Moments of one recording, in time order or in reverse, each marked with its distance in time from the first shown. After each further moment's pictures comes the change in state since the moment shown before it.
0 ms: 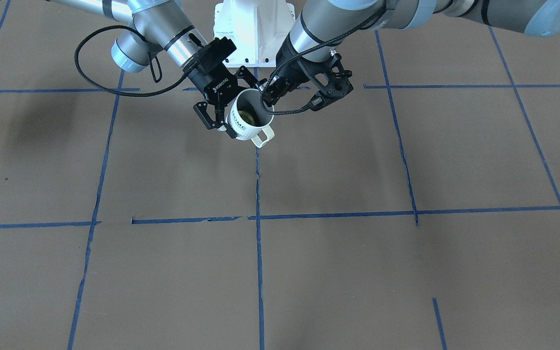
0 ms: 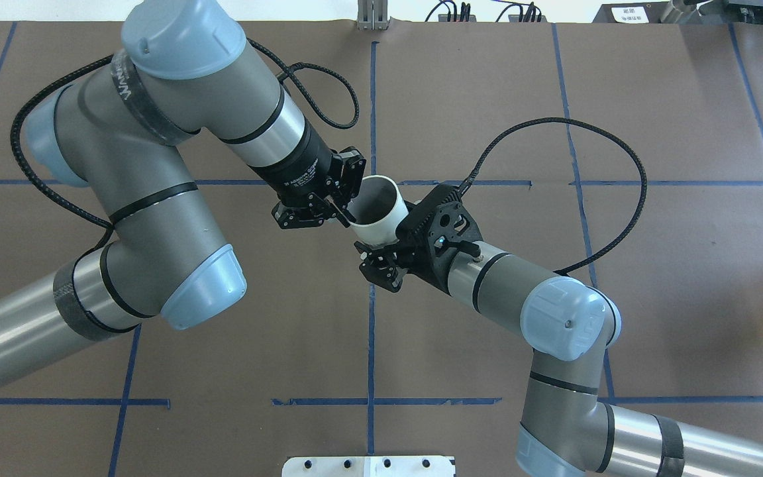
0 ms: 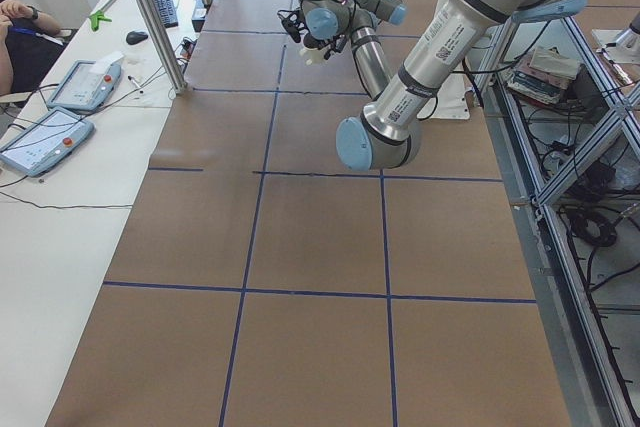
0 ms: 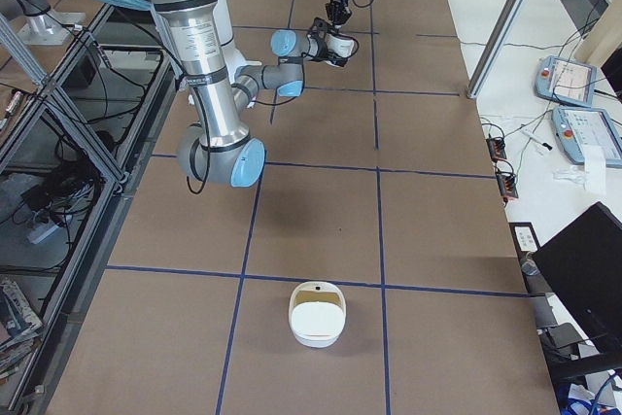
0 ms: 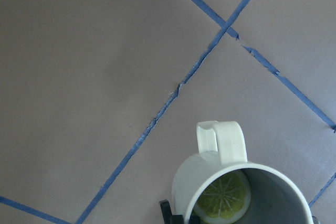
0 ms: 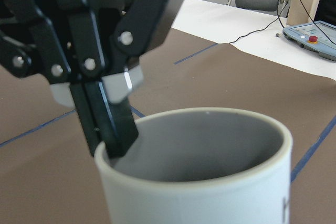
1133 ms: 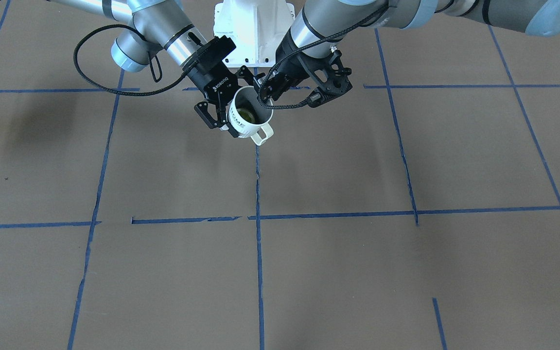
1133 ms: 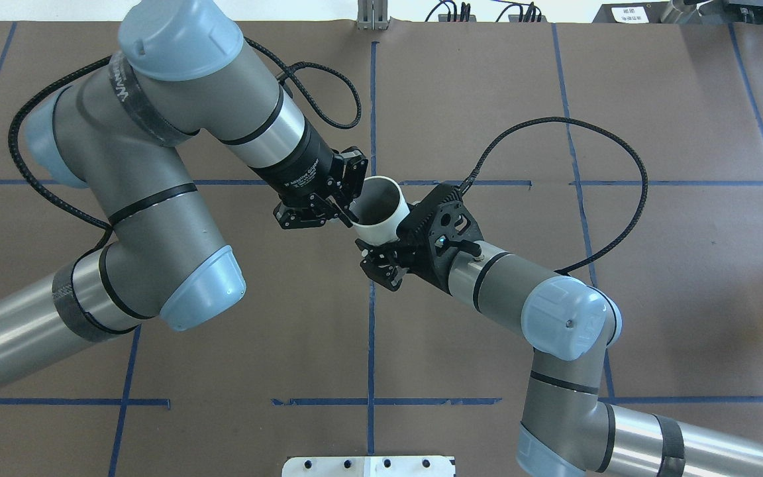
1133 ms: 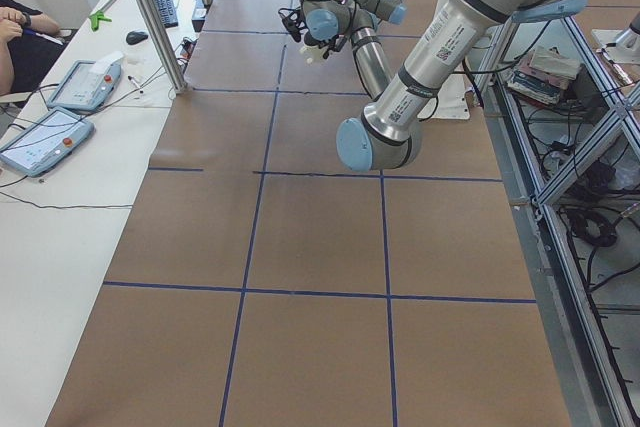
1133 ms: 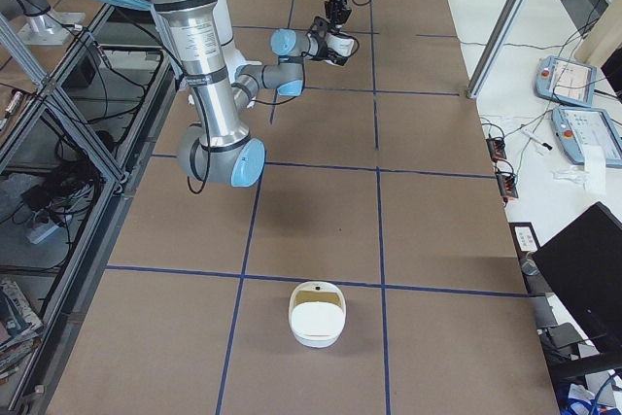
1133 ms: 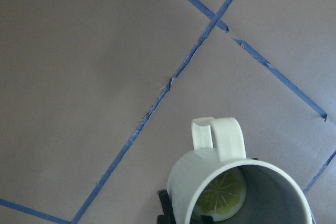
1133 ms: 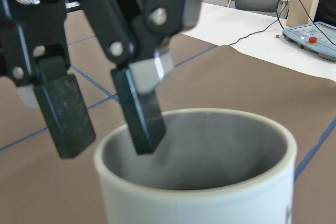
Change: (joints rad) left arm -0.012 0.009 -0.019 -0.035 -0.010 0.017; right arm 0.002 0.001 0.004 0.001 0.001 0.007
